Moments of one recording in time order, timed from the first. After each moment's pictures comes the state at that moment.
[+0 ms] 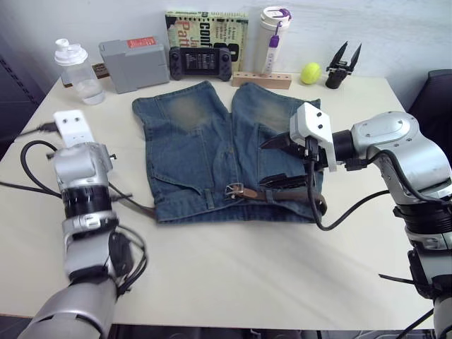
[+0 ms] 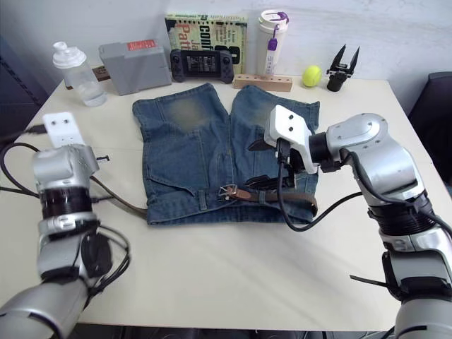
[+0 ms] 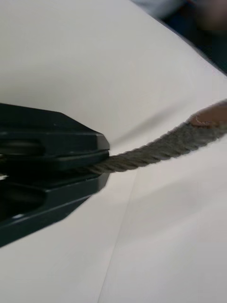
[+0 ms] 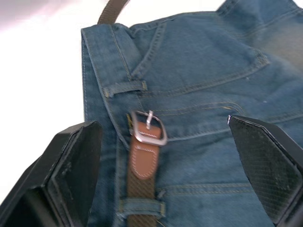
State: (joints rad) left arm -0.83 0.50 0.11 0.19 -0.03 0.96 0.13; right arm -0.90 -0.78 0.22 -0.09 0.34 0.62 1.24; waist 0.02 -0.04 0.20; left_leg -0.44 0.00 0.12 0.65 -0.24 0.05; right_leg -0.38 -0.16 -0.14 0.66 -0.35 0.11
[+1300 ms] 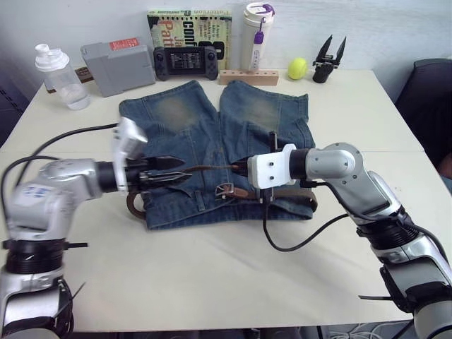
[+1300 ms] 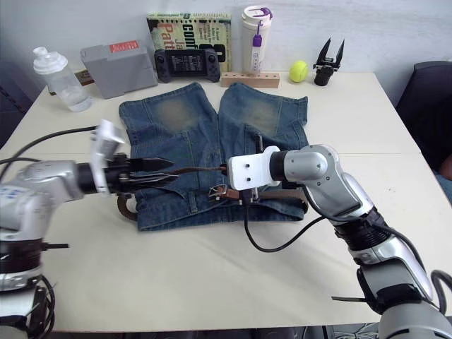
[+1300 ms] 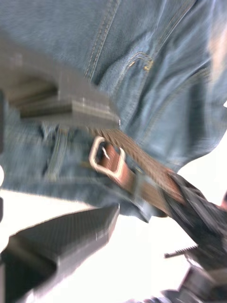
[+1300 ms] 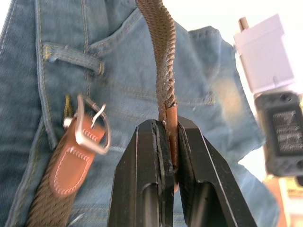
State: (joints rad) left arm -0.55 0.77 0.12 -0.16 -0.60 0.84 -0.96; right arm -0.81 -0.64 0.39 -0.07 -0.09 0.00 1.00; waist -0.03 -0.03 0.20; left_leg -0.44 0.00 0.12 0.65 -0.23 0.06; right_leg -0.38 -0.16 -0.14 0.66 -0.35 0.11
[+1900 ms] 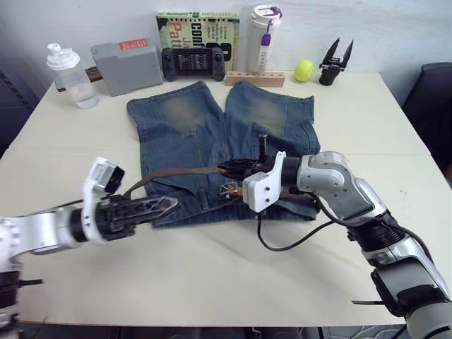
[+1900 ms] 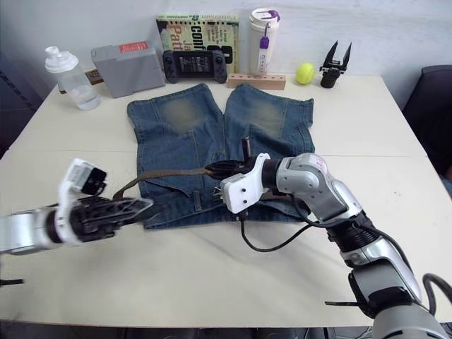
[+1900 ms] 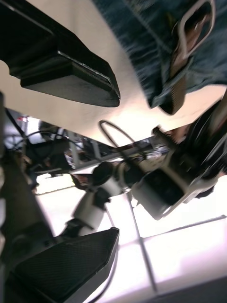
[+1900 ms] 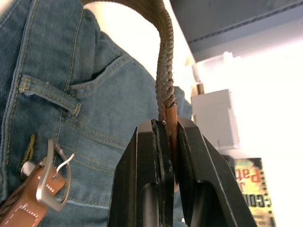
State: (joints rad) left arm -0.24 0.83 0.26 -0.05 -1.94 1.30 -0.22; right arm -0.78 -0.57 0.39 0.05 -0.26 -0.49 0.80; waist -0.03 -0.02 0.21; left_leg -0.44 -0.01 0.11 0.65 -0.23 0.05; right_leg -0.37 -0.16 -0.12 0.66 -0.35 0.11
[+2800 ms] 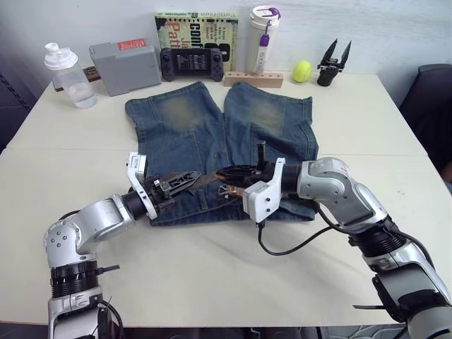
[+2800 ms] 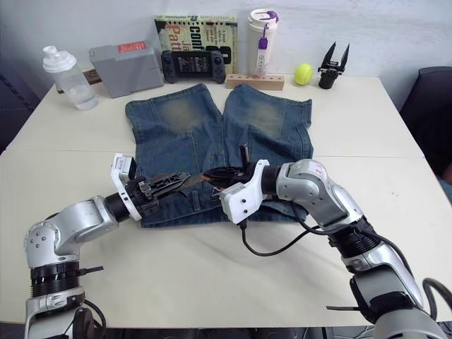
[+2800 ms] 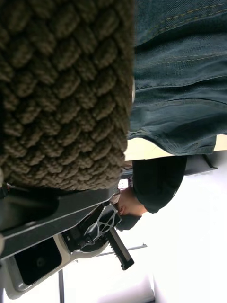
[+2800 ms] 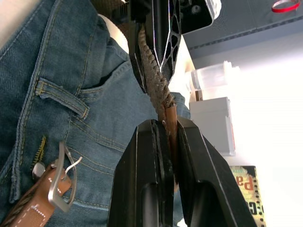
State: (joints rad) left arm -0.40 0.44 0.38 0.02 -1.96 1.26 0.37; right arm -0.74 -0.58 0.39 0.01 -0.30 -0.52 0.79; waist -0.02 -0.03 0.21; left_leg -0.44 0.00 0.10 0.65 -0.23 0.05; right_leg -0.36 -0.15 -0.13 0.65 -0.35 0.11
